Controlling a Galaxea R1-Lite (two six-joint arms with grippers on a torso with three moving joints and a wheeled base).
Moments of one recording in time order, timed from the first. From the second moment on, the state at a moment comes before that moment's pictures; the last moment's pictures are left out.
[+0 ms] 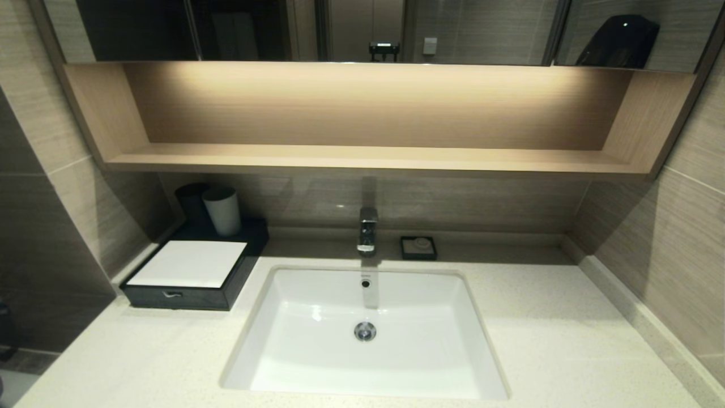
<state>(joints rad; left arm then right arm) 0.00 0.00 0.00 -0.01 0.01 0.04 0.00 0.00 0.00 0.01 -0.01 -0.01</state>
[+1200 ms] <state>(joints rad) 0.00 0.00 0.00 -0.01 0.01 0.03 0.00 0.00 0.00 0.01 -0.01 -0.01</state>
